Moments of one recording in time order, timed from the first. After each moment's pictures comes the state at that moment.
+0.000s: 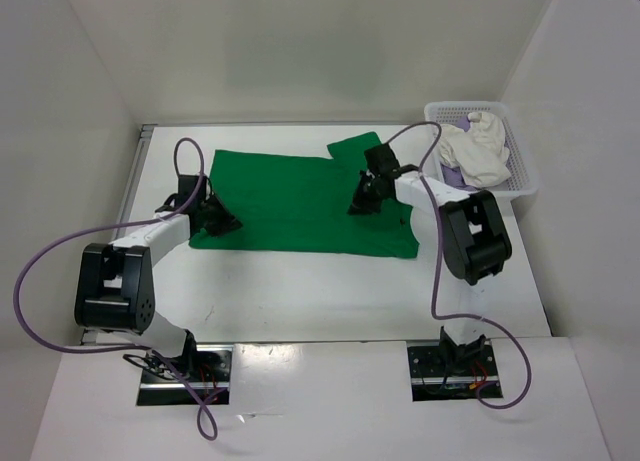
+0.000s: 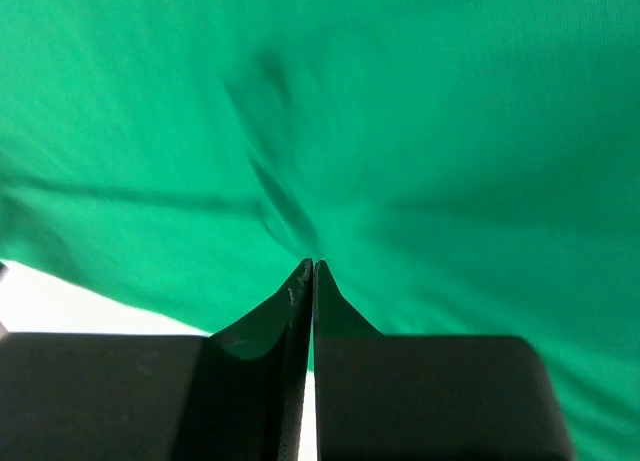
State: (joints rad) left arm -0.04 1.53 0.85 -0.21 0.22 -0.72; right arm 0.37 1.94 1.36 -0.41 -0.19 0.70
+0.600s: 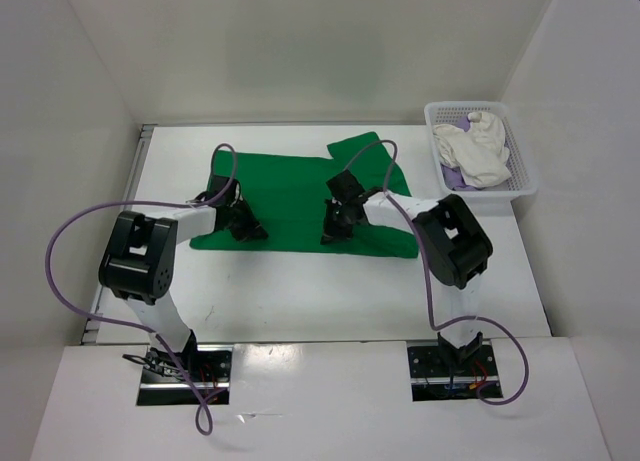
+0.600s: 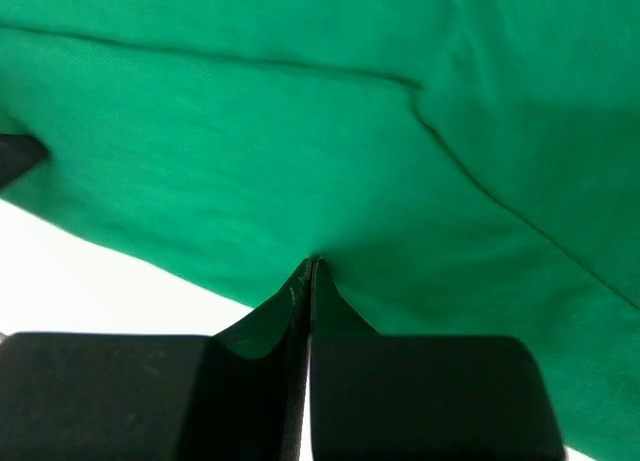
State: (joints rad) left arm -0.18 1.76 0.93 -0.18 0.28 -0.76; right arm 0.60 1.96 1.26 -0.35 -0.18 0.71
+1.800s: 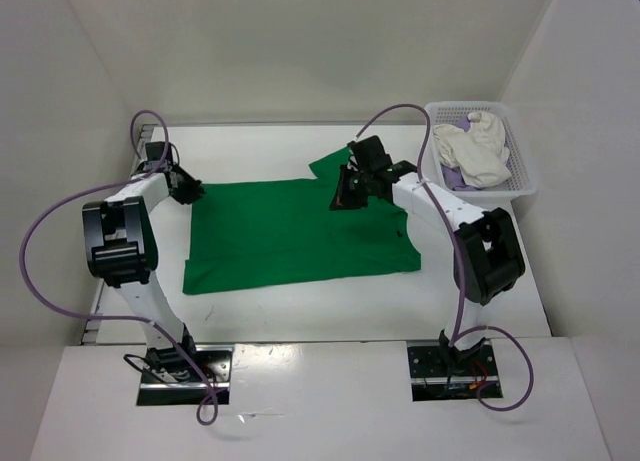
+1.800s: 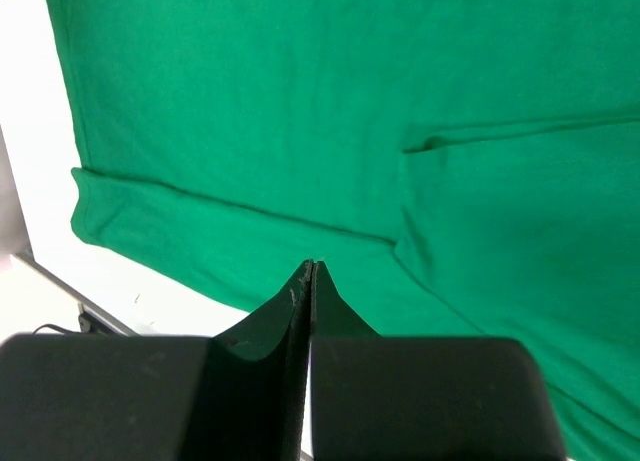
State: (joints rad) left arm 0.20 1.87 1.26 -0.31 0.13 -0.74; right arm 0.50 1.76 1.36 -0.47 -0.25 0.59
